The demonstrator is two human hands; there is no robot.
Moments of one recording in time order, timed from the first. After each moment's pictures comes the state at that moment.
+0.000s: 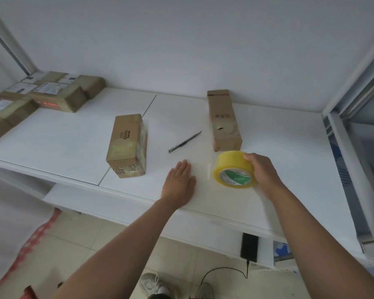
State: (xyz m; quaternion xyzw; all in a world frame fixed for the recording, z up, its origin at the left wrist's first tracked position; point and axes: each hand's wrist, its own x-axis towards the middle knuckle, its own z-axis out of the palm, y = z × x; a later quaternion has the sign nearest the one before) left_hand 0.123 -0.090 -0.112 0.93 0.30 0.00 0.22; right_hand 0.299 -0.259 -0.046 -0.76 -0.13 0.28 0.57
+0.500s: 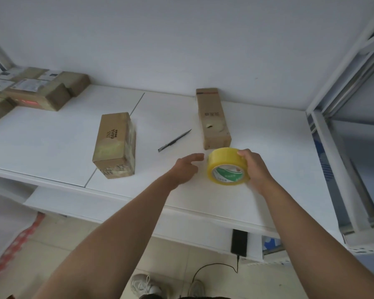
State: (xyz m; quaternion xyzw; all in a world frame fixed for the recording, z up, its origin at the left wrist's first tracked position) left_hand 0.174 -0.085 -0.080 0.76 0.30 0.00 0.58; right_hand 0.300 -0.260 -0.037 -0.75 -0.11 0.30 0.58
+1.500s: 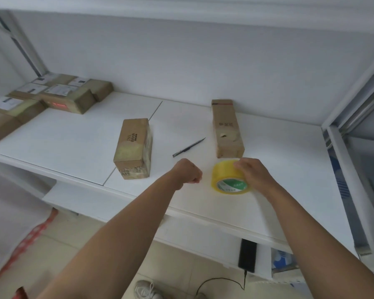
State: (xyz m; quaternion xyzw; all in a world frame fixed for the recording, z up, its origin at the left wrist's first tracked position) left_hand 0.156 -0.073 -0.039 0.73 0.42 -0.04 0.54; right_hand 0.286 -0.245 -0.018 -0.82 -0.30 0.26 0.41
